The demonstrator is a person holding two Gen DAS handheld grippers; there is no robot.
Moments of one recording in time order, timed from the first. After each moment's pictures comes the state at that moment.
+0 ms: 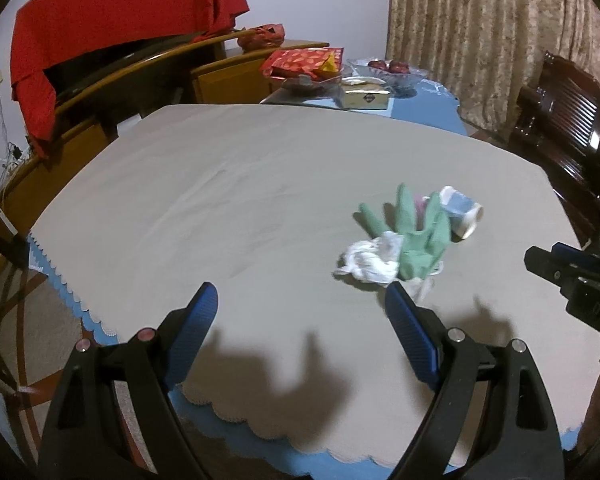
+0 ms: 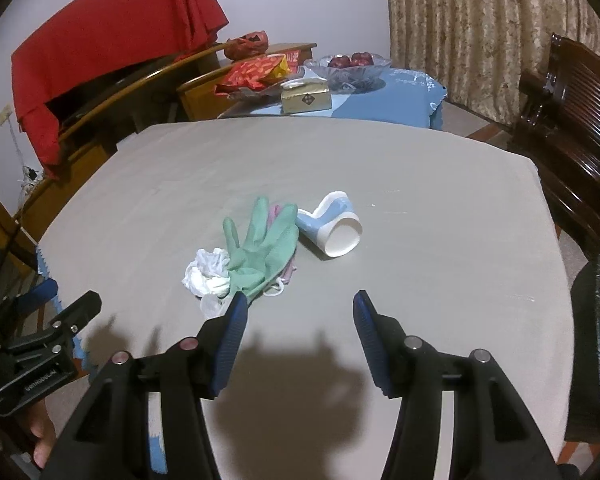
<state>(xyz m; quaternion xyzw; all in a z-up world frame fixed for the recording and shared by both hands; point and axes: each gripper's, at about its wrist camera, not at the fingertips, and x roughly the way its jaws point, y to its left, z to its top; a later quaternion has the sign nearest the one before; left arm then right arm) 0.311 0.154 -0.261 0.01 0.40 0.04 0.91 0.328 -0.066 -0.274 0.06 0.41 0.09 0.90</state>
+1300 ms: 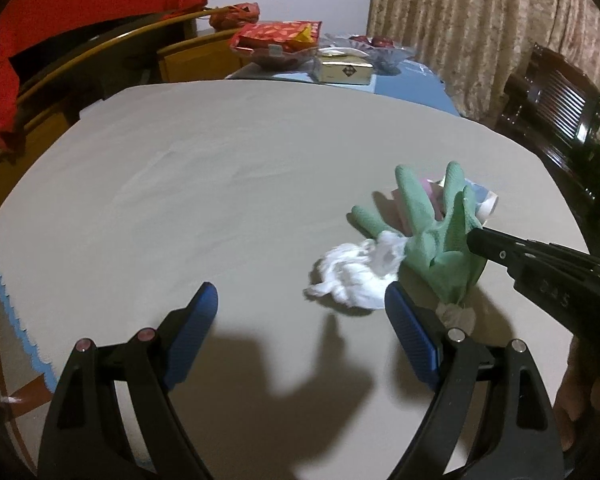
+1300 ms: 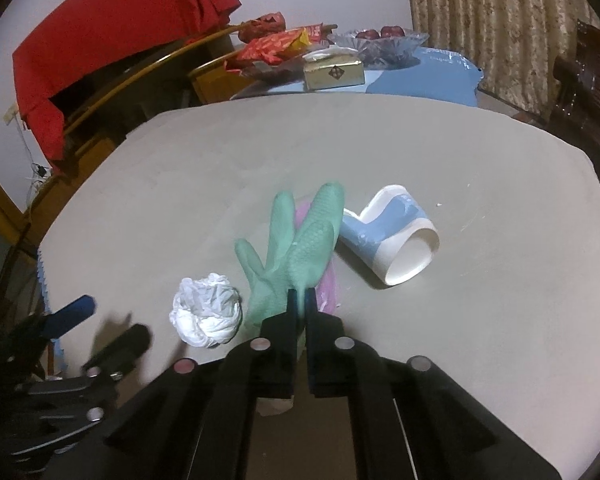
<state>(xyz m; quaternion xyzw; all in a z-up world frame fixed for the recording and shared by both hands) 0.373 0.136 -0.317 0.00 0.43 -0.01 0.90 0.401 -0.034 -0.328 0.07 0.43 0.13 0.89</state>
